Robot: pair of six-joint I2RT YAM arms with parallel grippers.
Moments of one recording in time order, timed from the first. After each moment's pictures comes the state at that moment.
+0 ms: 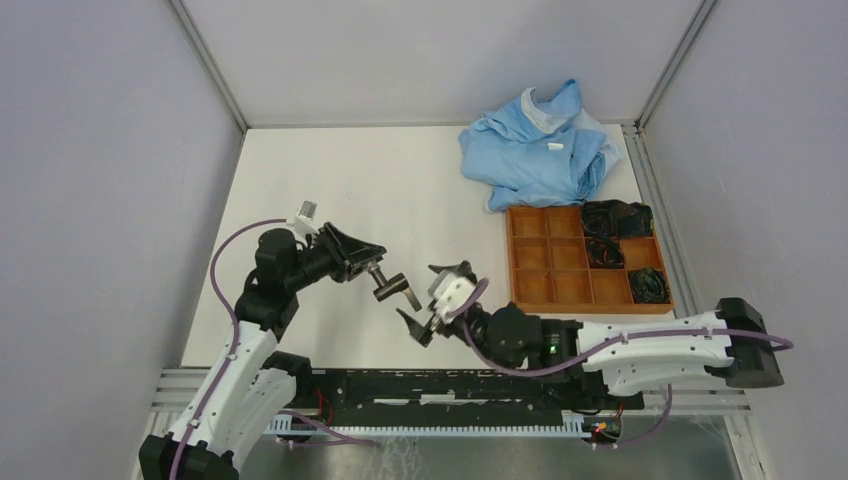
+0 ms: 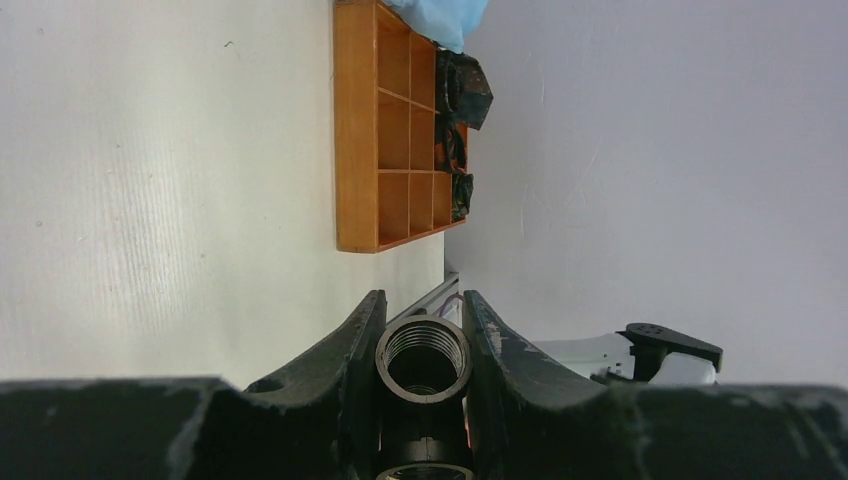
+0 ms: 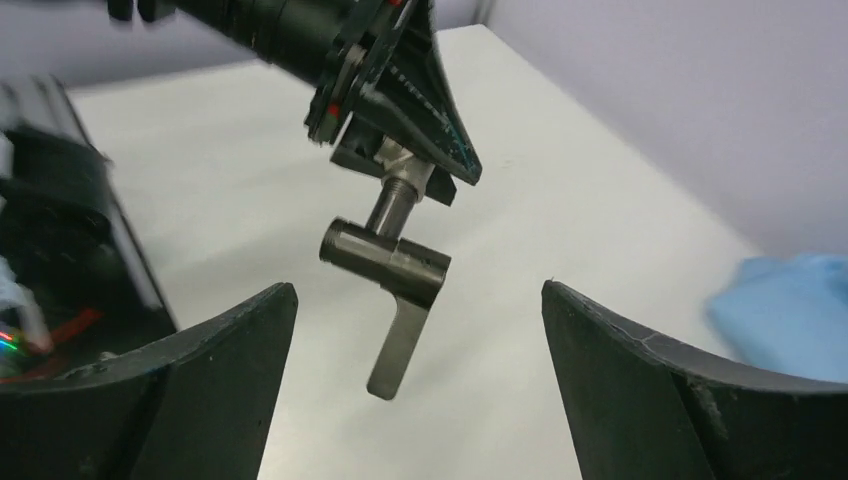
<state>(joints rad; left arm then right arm) -0.22 0.71 0.52 -0.12 0.60 -1.13 1.46 1.05 0.72 0.34 0.53 -0.07</state>
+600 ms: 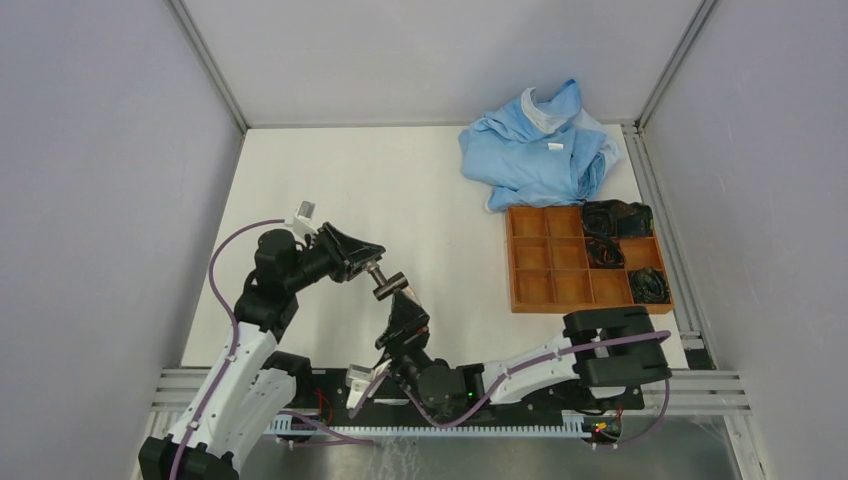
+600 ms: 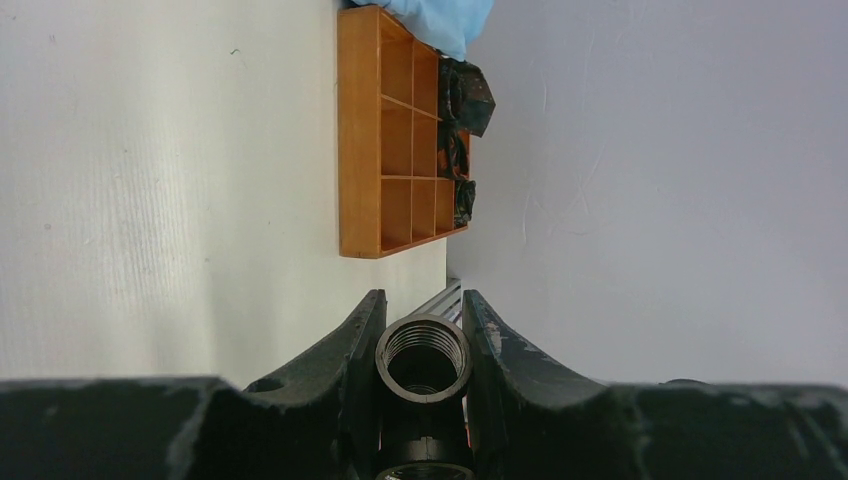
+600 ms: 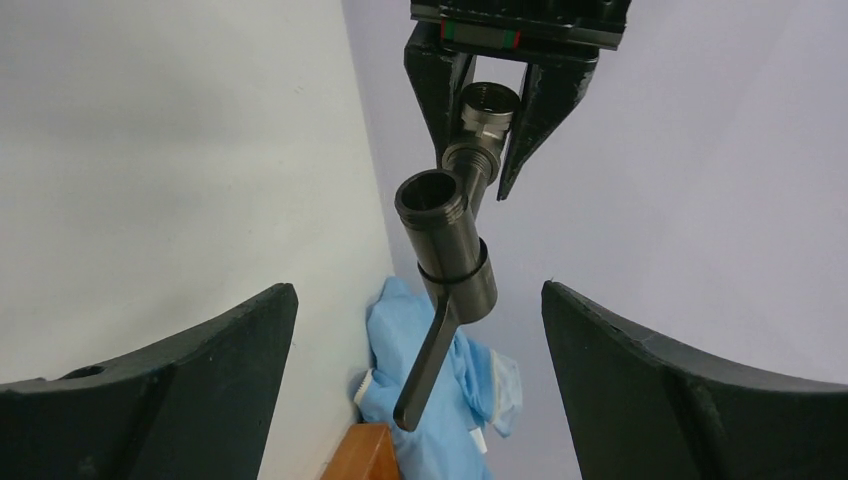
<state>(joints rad) -0.22 0.70 0.52 -0.13 0.58 -1.13 1.71 1.67 0.75 0.92 1.03 -1.29</state>
